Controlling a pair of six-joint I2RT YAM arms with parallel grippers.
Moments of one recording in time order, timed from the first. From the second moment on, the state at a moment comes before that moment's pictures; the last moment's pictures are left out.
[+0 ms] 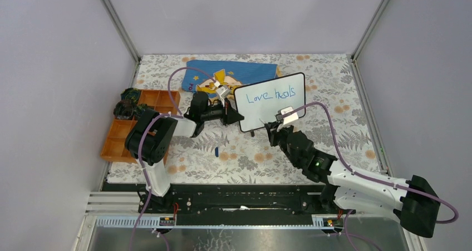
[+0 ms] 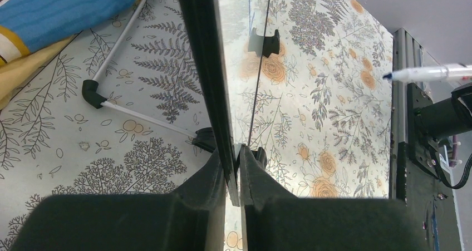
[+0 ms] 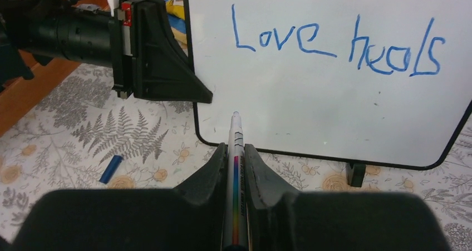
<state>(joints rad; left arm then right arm) -0.39 1.84 0.76 0.79 0.80 -0.28 0.98 0.91 0.48 0.21 0.50 0.19</state>
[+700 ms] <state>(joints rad) -0.39 1.84 0.77 0.77 0.80 -0.27 0.99 1.00 0.37 0.51 0.57 0.15</state>
